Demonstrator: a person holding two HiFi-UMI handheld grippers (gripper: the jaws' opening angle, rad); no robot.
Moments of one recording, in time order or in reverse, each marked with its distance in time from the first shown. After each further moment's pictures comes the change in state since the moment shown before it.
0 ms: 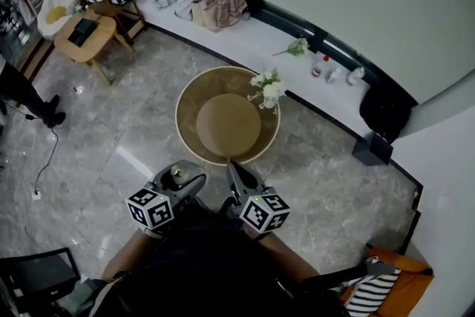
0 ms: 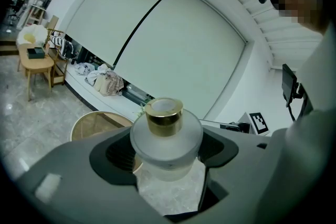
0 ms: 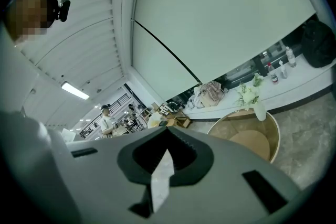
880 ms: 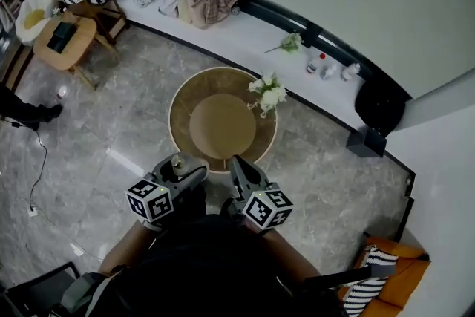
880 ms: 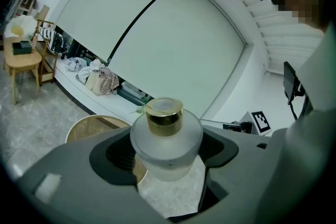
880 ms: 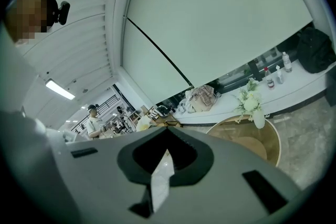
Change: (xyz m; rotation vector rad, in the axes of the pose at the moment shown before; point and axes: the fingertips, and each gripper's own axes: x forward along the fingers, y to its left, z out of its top) left arm 0.053 0.078 0.058 0.002 0.057 -0.094; right arm 0.084 -0.025 0.034 0.002 -0.033 -0.121
